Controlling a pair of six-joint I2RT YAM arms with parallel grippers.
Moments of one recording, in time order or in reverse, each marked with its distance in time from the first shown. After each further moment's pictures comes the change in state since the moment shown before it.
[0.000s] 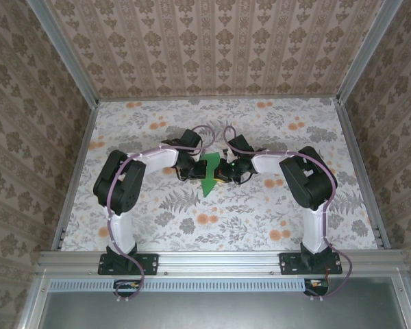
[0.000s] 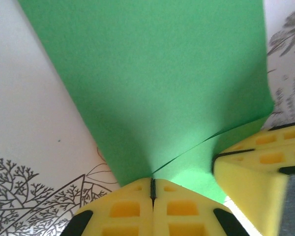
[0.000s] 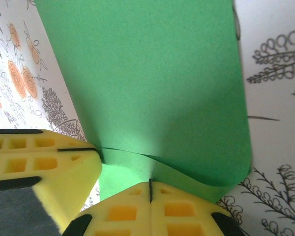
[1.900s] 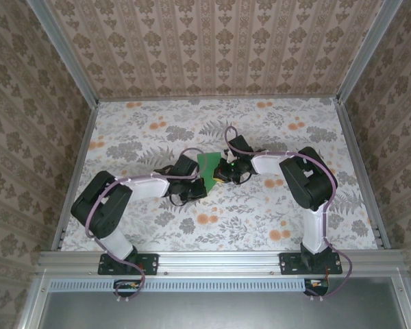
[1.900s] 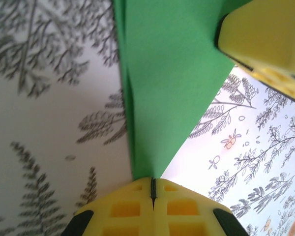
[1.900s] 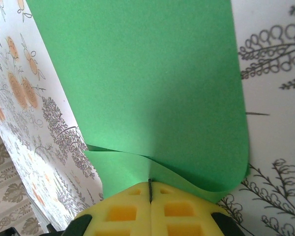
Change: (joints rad) left arm -0.118 -0.282 -0.470 0.352 0.017 -0.372; right arm 0.007 -0.003 -0.002 0.003 0.027 0.059
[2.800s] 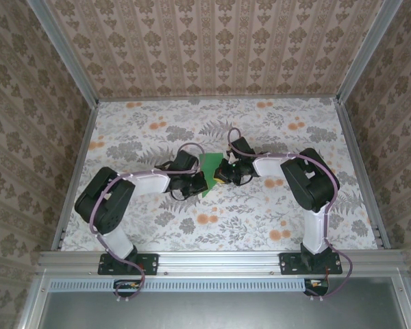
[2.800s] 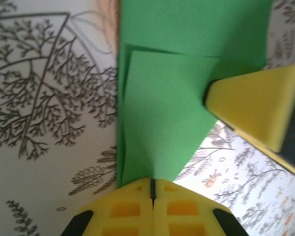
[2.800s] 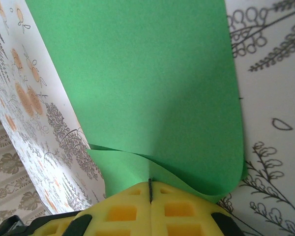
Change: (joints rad) left arm 0.036 0.067 0.066 0.036 0.006 -0.055; right arm 0.000 -0.025 -0.052 0.067 0.002 0.090
